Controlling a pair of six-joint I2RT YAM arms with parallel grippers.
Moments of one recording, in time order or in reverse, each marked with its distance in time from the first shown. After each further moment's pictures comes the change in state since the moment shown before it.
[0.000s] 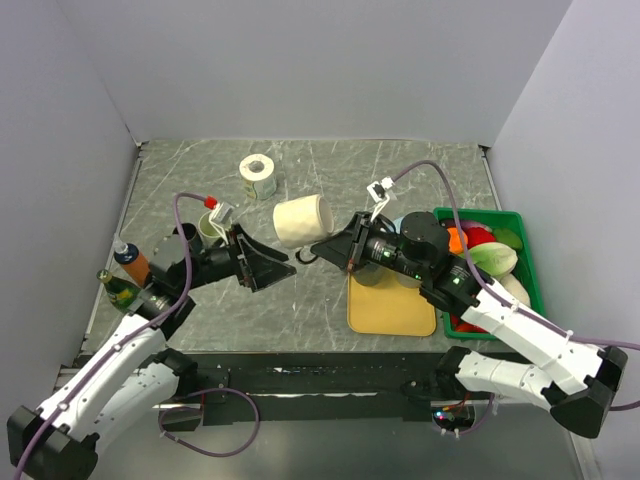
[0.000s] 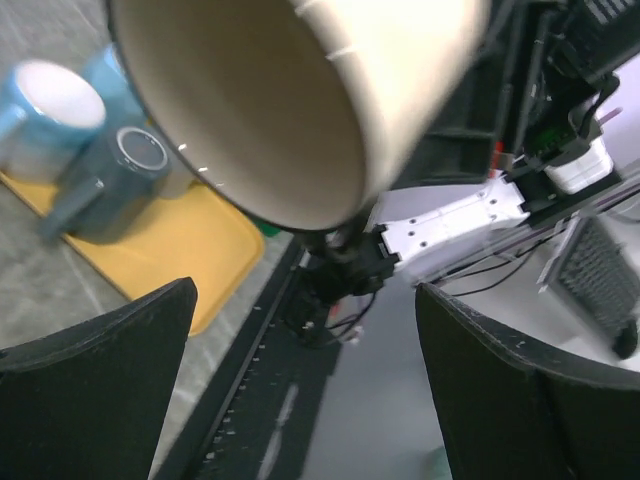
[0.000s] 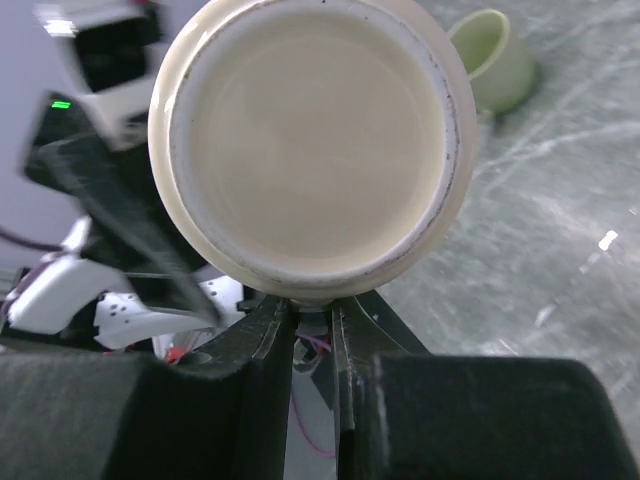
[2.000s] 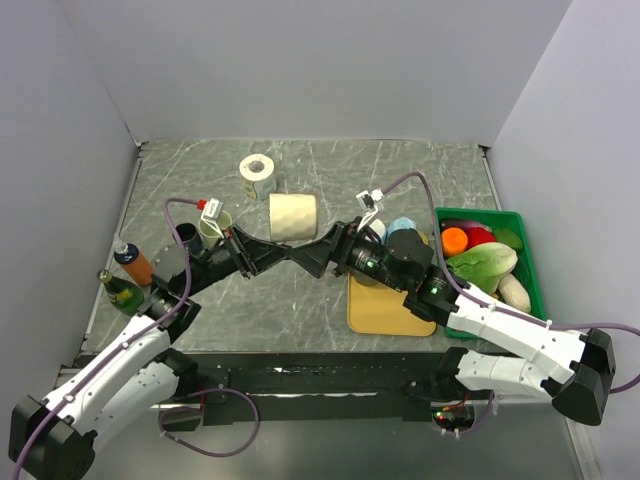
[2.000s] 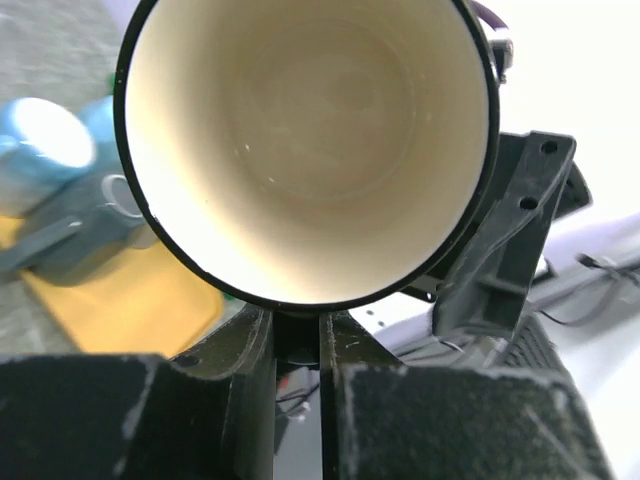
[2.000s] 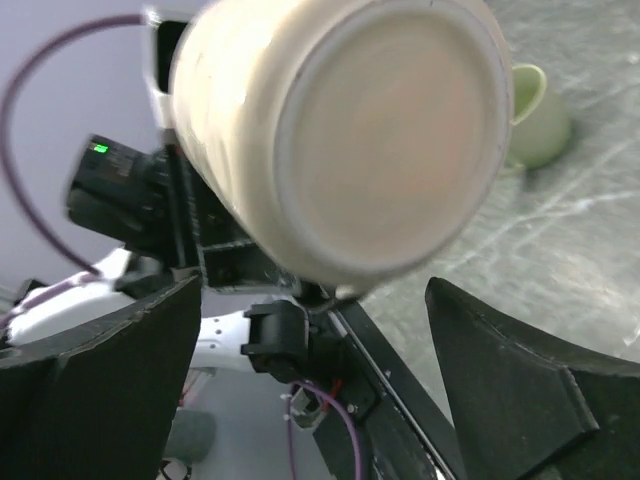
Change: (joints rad) left arm -0.034 0.030 -0.134 0.334 -0.171 -0.330; right arm 0.115 0.051 -0.130 0.327 0.139 0.007
